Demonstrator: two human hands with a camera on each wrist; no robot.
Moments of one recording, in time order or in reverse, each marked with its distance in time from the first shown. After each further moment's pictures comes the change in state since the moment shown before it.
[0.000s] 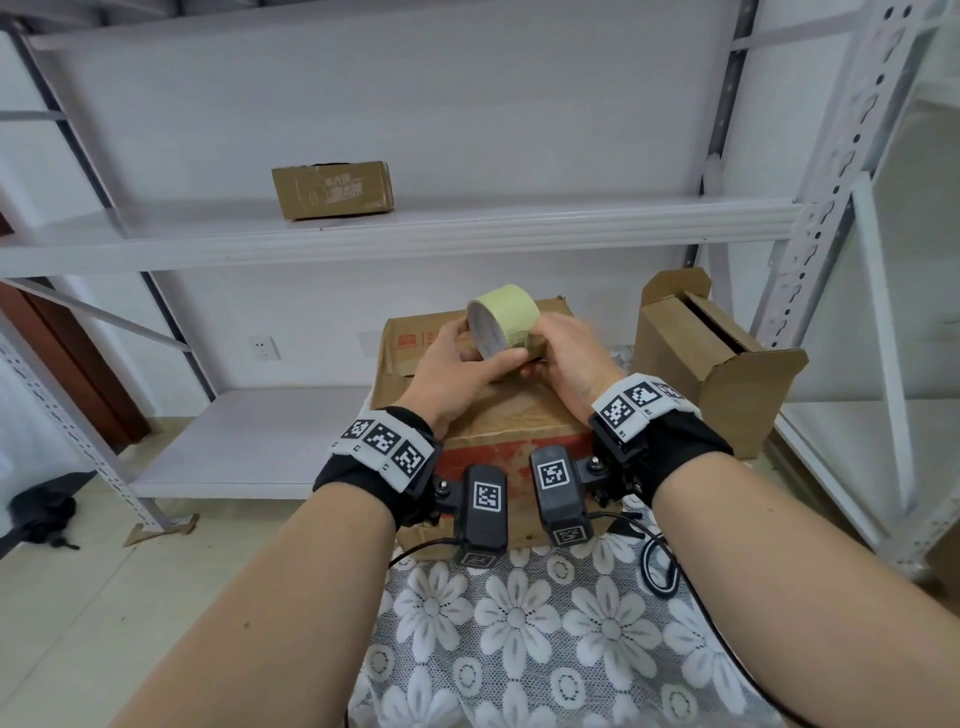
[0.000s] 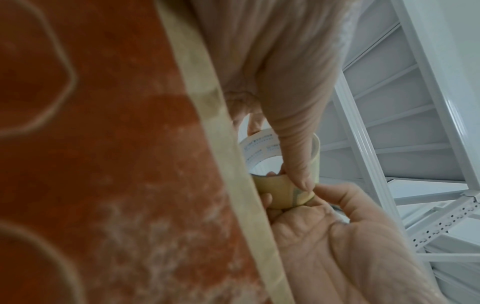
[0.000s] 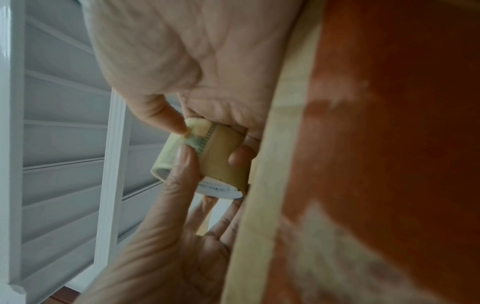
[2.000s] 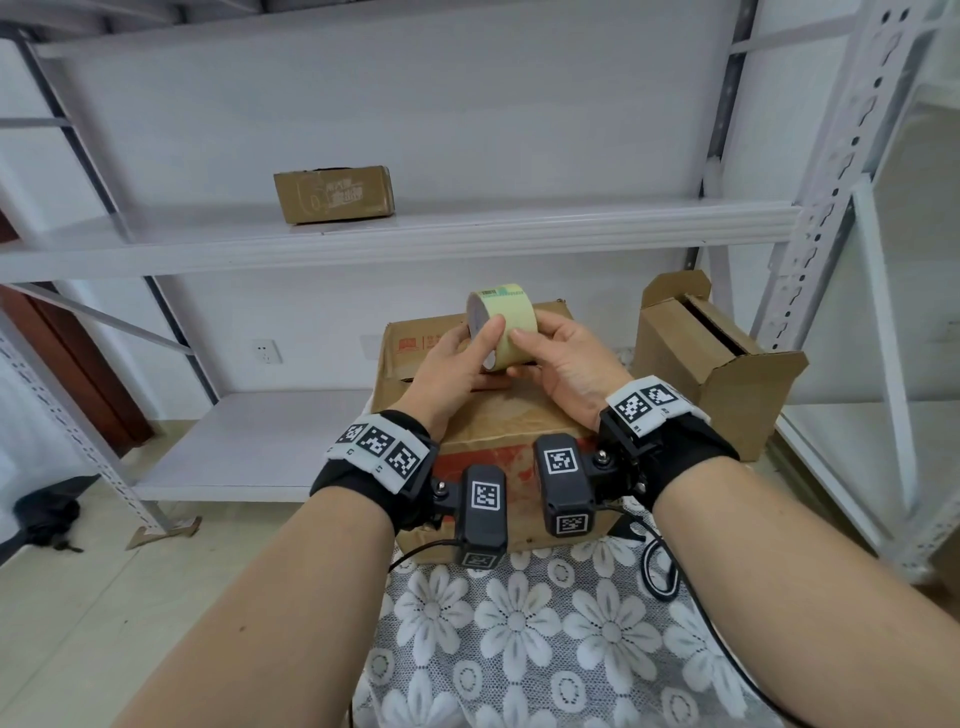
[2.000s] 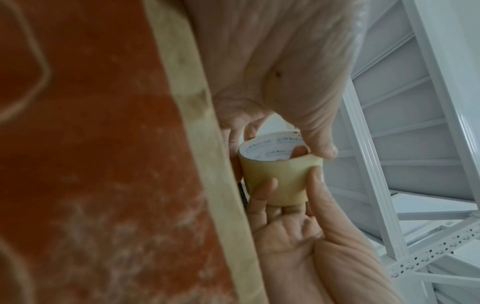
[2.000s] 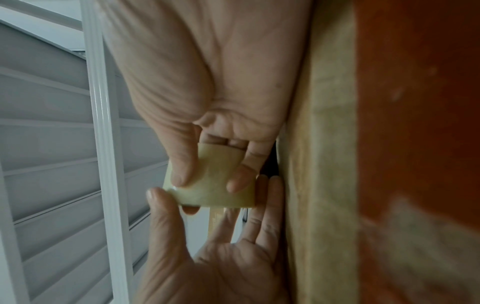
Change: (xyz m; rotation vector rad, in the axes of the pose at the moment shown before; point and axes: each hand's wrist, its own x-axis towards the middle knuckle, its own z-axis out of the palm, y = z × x) left_hand -0.004 0.010 0.002 -0.168 -0.072 -0.009; right_hand -0.014 -0.005 -0.003 0.292 -0.214 -0.028
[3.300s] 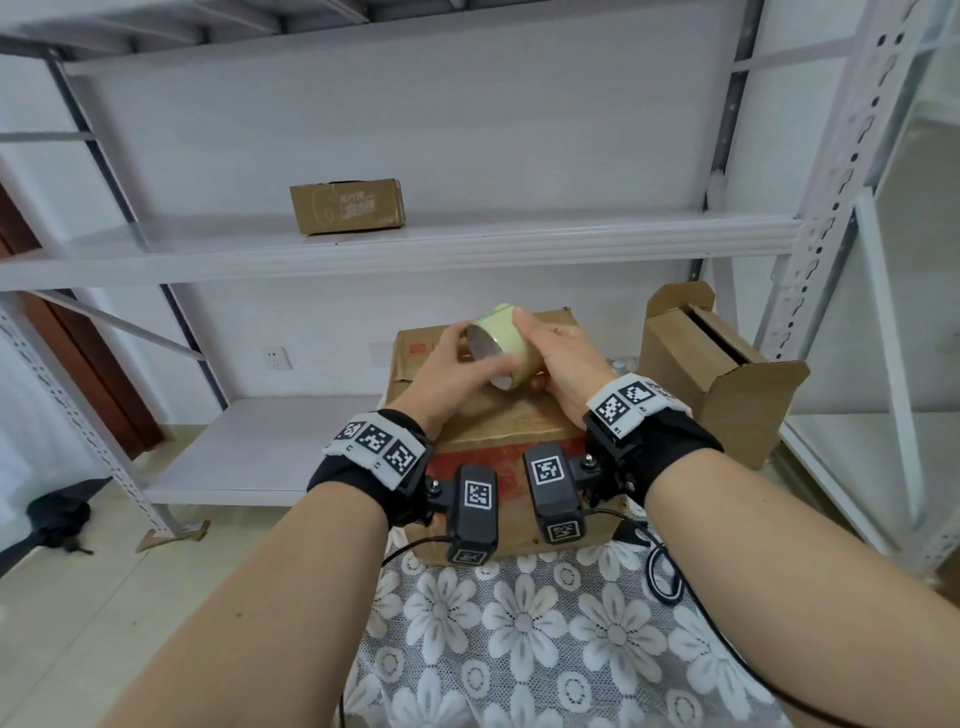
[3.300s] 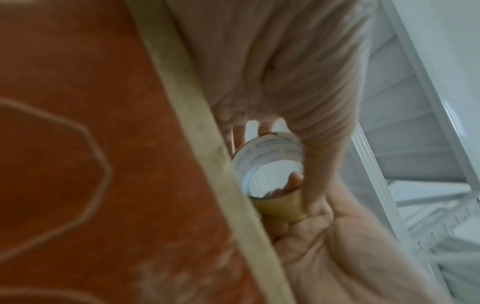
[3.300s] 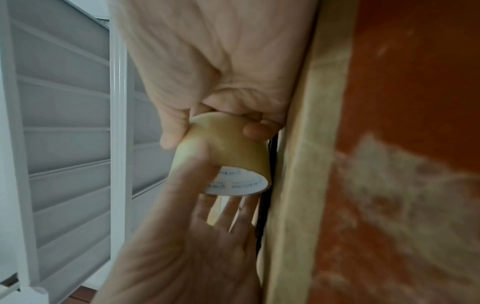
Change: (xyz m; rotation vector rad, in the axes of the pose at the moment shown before) left_hand -0.010 0.009 -0.014 0.209 0.028 0.024; right_hand 0.011 0.001 0.015 -0.365 0.283 0.051
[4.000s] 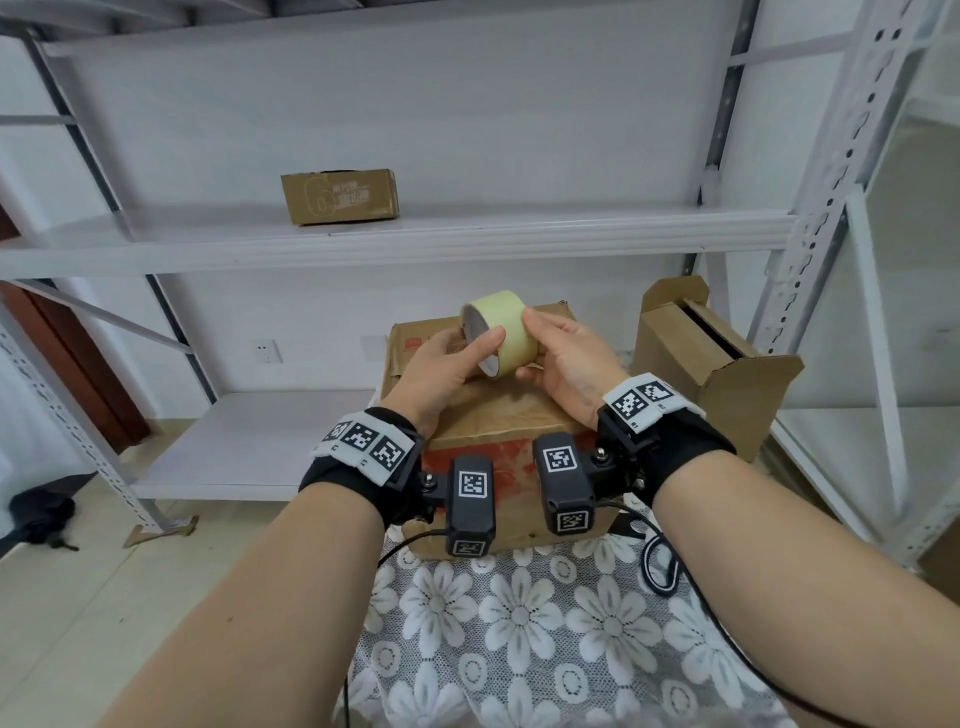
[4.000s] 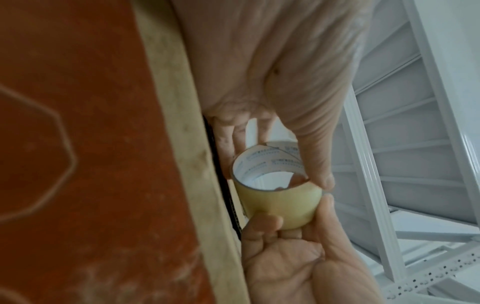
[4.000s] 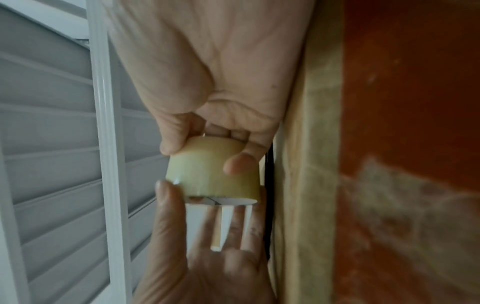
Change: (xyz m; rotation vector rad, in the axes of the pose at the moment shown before) left_hand 0.004 -0.009 -0.003 -0.203 -0.033 -0.011; right_hand -0.007 0.001 -0.008 0.306 -0.130 0.014
